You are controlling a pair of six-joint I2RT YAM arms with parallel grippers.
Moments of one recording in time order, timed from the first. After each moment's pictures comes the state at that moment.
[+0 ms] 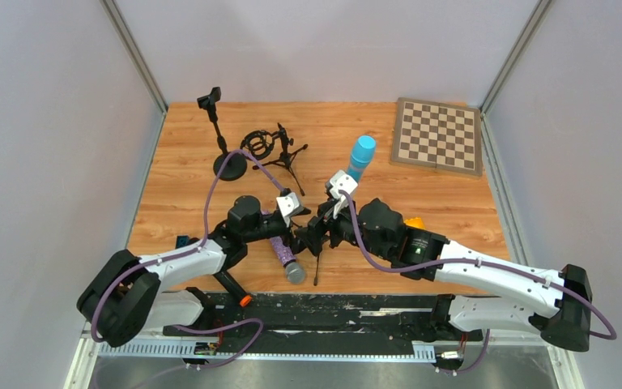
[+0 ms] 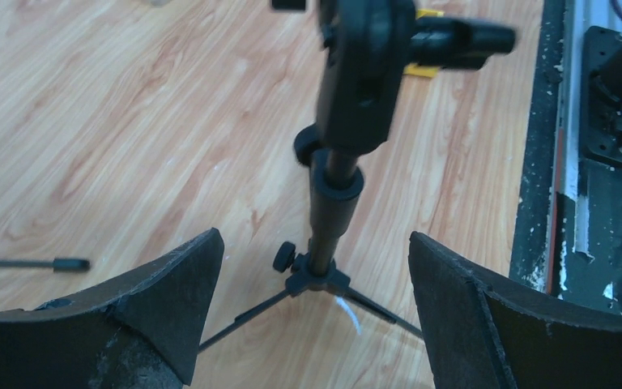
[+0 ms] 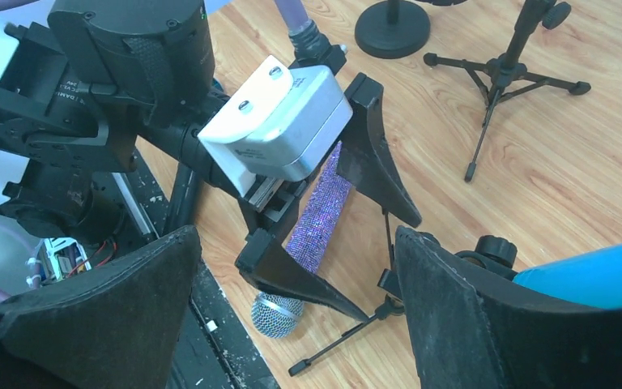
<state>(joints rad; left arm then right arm) -0.66 1.22 0.42 0.55 0.54 0.07 1.14 1.07 0.88 -0.04 0.19 0.21</state>
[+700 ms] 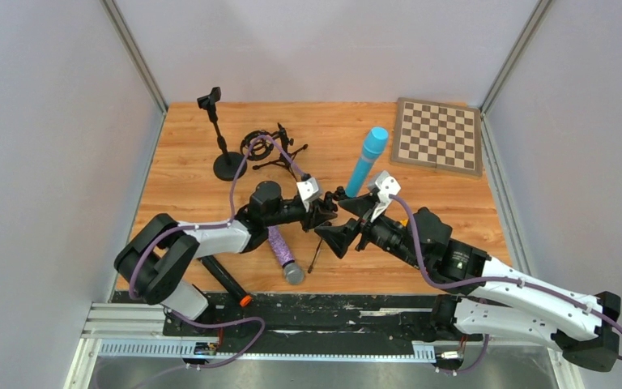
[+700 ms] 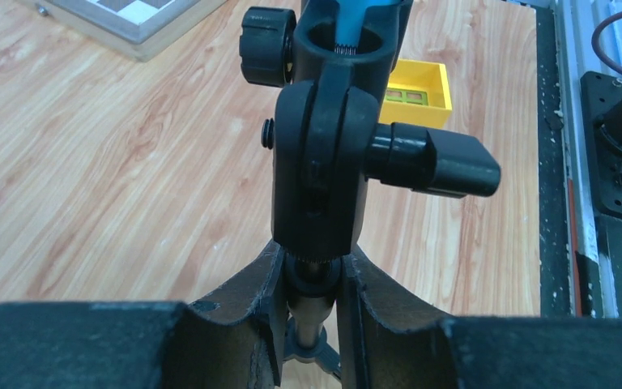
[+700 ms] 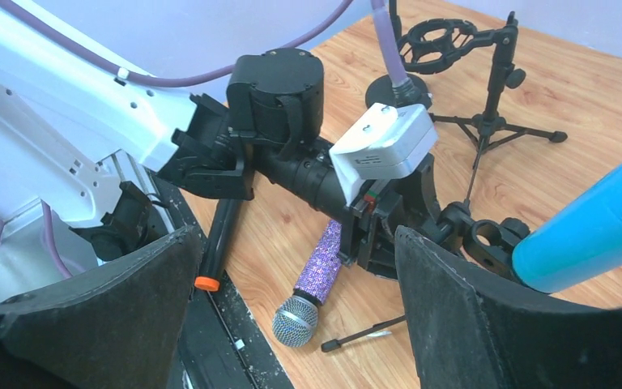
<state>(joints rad) -0.70 1.50 0.58 0.75 0.57 0.03 1.14 0.82 0.81 -0.04 0.17 0.24</state>
